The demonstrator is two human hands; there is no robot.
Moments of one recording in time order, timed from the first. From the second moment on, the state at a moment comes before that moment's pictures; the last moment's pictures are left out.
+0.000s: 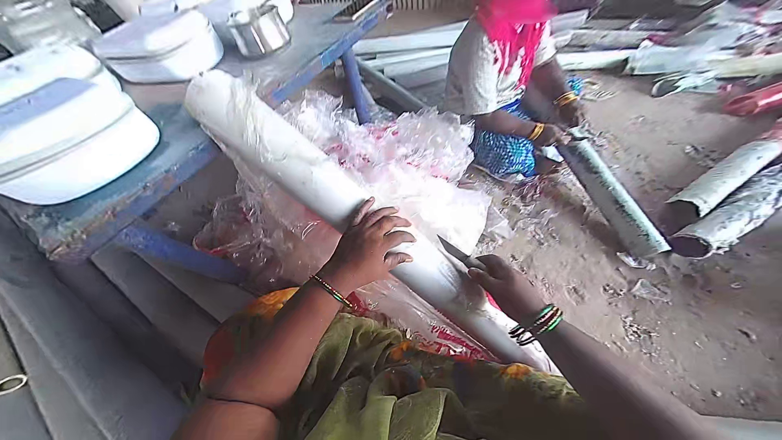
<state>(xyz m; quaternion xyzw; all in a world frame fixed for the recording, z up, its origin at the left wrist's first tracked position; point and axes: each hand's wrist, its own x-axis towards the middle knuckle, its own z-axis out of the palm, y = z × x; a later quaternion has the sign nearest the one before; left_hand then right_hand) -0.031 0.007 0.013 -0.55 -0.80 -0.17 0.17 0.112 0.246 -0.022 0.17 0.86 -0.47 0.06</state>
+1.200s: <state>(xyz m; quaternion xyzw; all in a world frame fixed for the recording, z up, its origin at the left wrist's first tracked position) -0.045 0.013 0.027 -0.61 -0.74 -0.18 0.20 0.142 0.222 0.002 0.18 0.90 -0.40 0.07</state>
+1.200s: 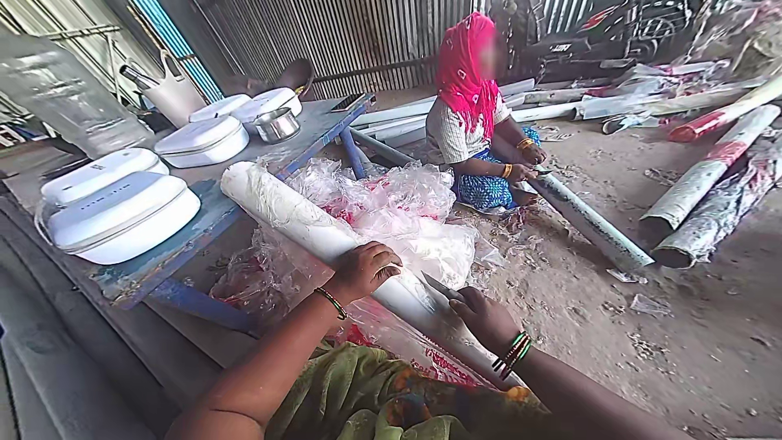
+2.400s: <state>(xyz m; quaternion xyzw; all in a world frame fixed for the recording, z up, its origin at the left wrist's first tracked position) -0.021 0.034 0.033 -0.50 -0.84 -0.12 0.17 0.139 0.221 0.004 0.21 0.90 -0.36 0.12</state>
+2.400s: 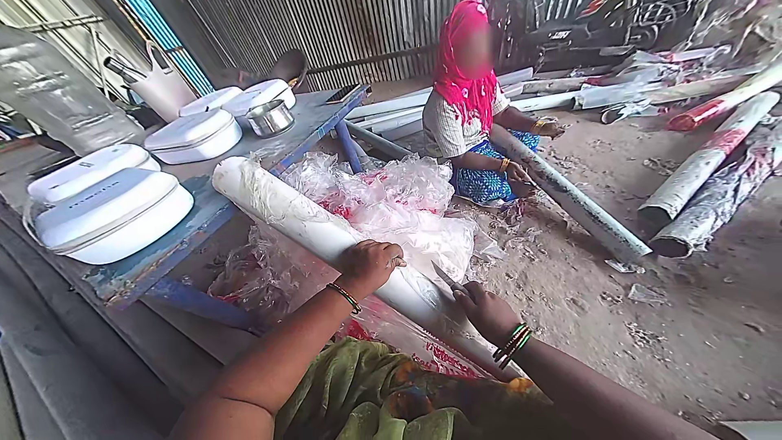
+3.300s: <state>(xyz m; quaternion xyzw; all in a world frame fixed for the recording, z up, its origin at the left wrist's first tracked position) -0.028 0.018 0.053 -0.46 -0.75 -0.47 0.06 0.141 0.220 0.003 0.20 0.91 -0.35 0.12</state>
